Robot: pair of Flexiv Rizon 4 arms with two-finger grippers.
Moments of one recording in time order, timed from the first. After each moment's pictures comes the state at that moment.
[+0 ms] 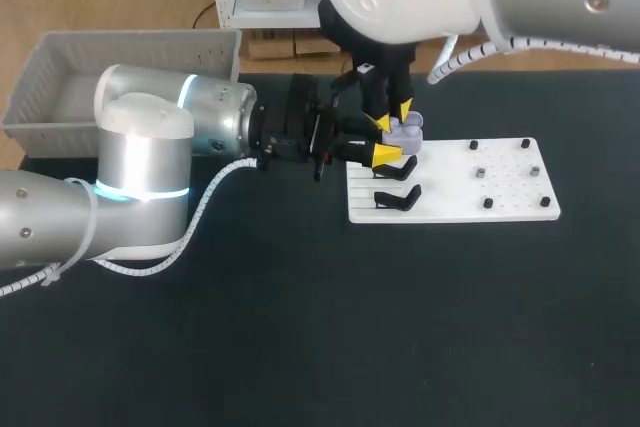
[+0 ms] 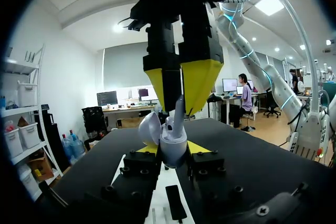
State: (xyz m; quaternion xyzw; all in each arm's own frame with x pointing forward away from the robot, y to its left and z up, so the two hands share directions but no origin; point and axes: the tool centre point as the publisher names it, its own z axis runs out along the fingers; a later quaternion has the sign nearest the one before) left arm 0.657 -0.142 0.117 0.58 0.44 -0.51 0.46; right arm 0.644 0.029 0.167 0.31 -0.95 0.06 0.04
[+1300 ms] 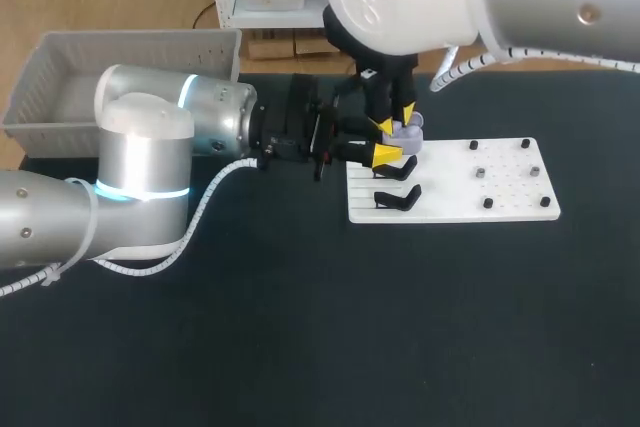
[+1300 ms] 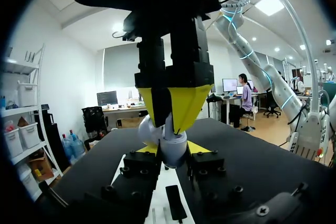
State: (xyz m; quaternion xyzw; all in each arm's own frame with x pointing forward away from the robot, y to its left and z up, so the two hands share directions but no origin) left arm 0.657 -0.143 0.116 0.58 0.44 -0.51 0.46; right arm 0.651 0.023 0.153 0.31 -0.95 0.06 0.04
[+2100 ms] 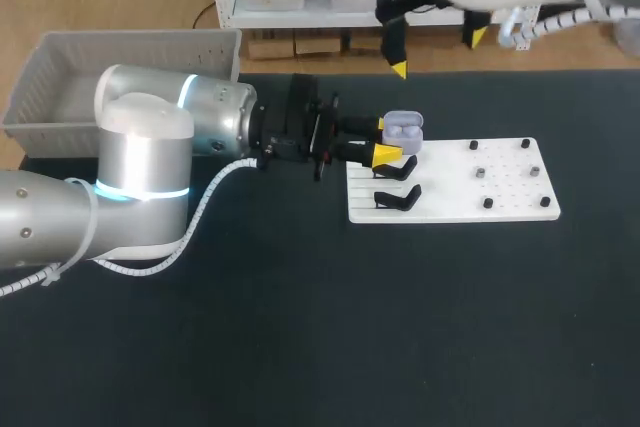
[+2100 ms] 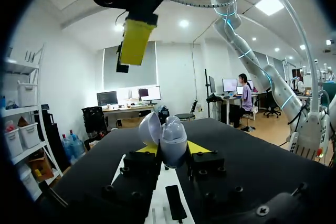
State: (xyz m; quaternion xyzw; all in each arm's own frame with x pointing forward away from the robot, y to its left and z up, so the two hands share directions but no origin) left arm 0.657 -0.142 0.117 0.58 0.44 -0.51 0.46; right arm 0.703 -0.030 0.212 0.17 -0.98 0.06 -0.07
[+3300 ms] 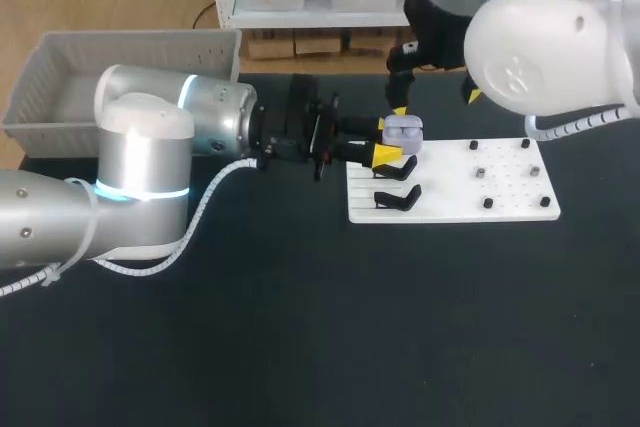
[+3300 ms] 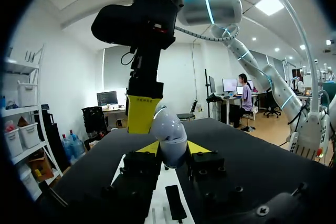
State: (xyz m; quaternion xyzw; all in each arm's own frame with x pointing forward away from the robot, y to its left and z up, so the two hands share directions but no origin) left arm 0.657 -0.142 0.117 0.58 0.44 -0.51 0.46; right arm 0.694 -0.028 0.146 0.13 -0.99 0.00 -0.10
